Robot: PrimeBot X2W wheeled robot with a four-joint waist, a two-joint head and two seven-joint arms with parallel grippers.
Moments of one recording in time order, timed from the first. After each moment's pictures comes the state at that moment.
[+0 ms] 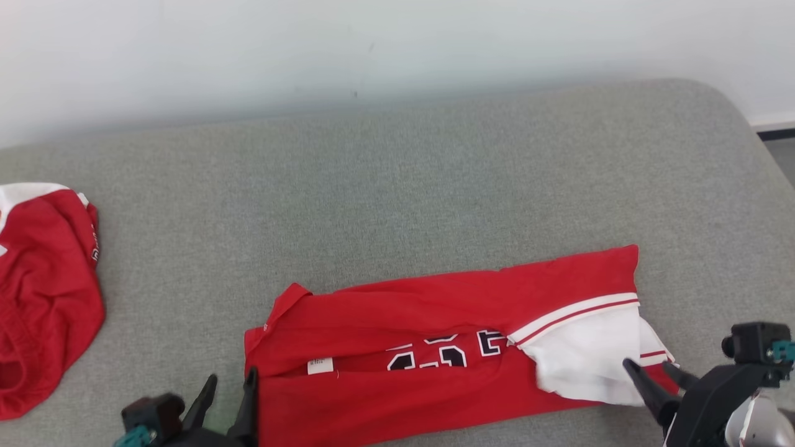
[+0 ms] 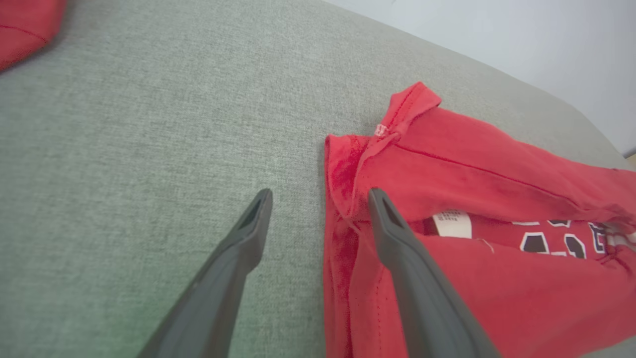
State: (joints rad) left arm -0.20 0.37 -0.53 0.36 -0.89 0.13 -0.20; right arm -0.02 -0.24 -0.07 0.01 0.54 0.13 0.65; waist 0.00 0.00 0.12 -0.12
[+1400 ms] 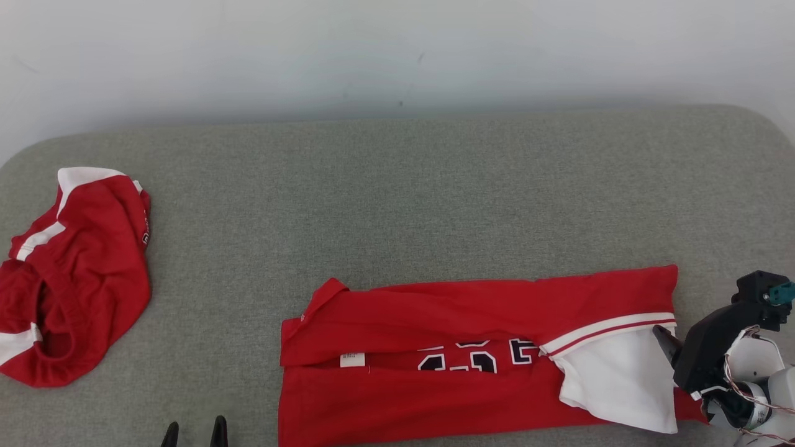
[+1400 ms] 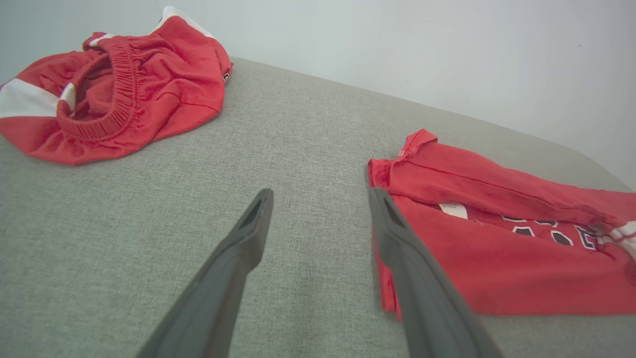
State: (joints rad) left arm 0.20 0.12 -0.04 0.08 -0.37 -0.13 -0.26; right arm -0.36 -0.23 -0.17 0.52 0.34 0.13 0.63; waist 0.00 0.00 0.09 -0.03
